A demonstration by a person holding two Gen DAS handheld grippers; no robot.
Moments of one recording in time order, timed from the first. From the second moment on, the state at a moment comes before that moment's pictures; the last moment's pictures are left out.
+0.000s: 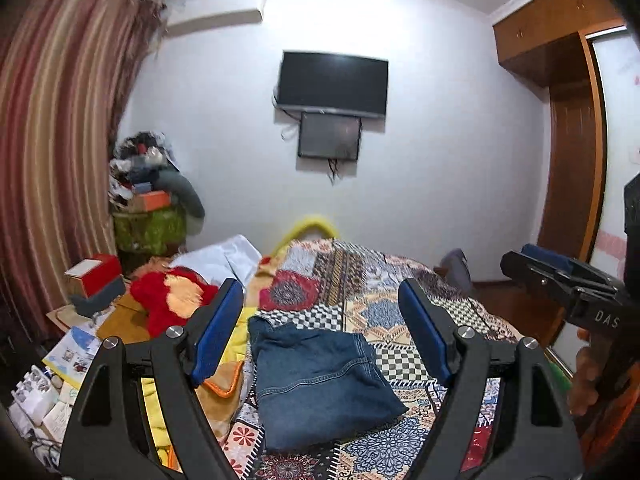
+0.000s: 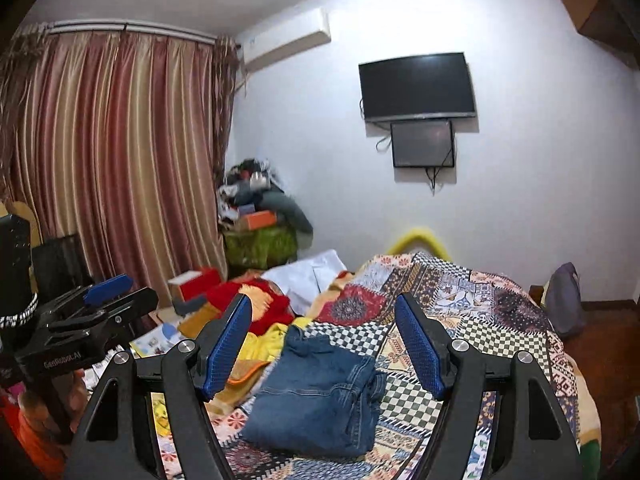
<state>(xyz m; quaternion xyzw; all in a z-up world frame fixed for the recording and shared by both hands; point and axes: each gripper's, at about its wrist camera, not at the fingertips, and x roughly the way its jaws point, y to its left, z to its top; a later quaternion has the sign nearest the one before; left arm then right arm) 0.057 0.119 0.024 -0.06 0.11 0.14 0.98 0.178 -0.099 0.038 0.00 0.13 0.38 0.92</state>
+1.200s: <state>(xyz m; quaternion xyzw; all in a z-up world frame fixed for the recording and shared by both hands) 0.011 0.081 0.013 -0.04 0.10 0.18 0.98 0.105 -0.123 0.034 -0.03 0.11 0.30 0.95</state>
